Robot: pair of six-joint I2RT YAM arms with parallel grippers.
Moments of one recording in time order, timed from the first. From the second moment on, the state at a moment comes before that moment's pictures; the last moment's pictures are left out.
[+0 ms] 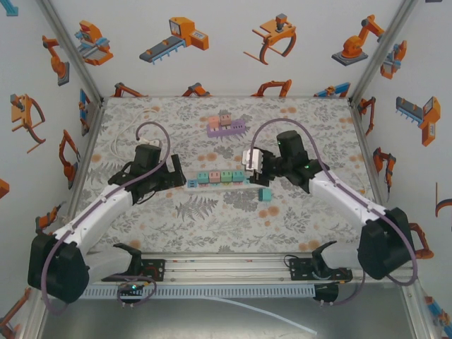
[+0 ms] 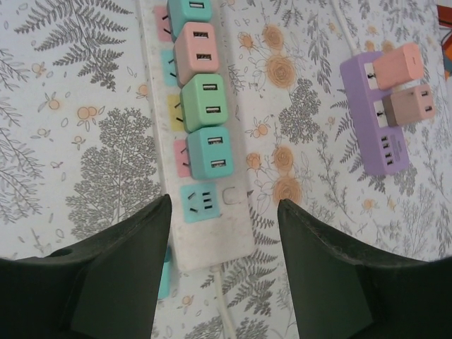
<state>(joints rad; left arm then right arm) -0.42 1.17 0.76 -0.42 -0.07 -0.50 0.50 1.34 0.91 -0.27 -0.62 -0.95</state>
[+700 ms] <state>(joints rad) -0.40 1.51 0.81 -0.28 0.06 -0.48 0.56 1.70 1.06 -0.30 -0.62 -1.04</state>
